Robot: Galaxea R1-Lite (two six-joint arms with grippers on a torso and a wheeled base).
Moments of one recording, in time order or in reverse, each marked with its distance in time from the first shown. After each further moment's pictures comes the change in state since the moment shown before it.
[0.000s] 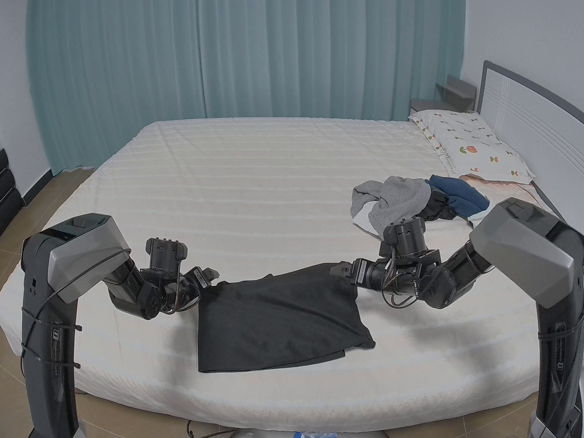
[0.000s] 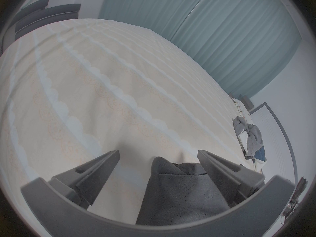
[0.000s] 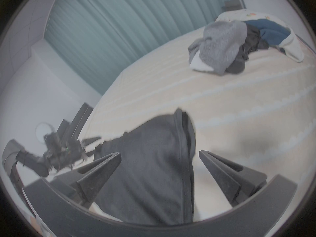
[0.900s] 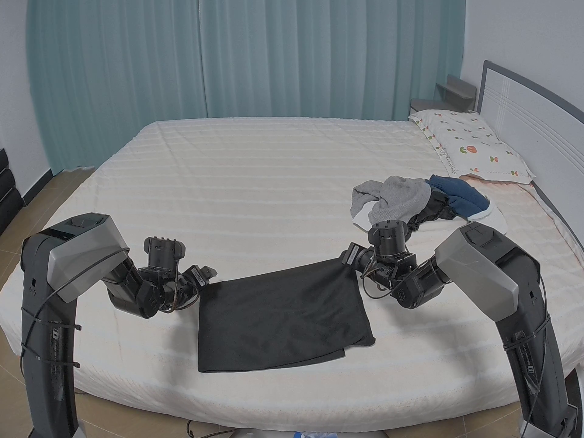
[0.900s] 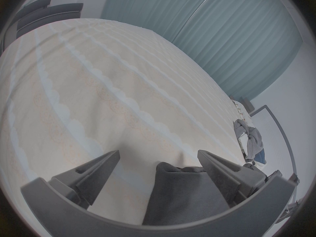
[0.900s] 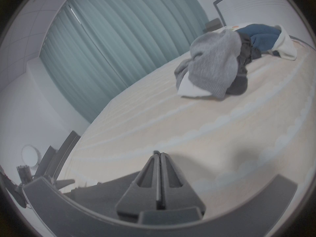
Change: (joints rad) left arm 0.011 0.003 -0.008 -0.001 0.001 -0.013; right arm -0.024 0.283 -0.341 -0.147 -0.225 0.065
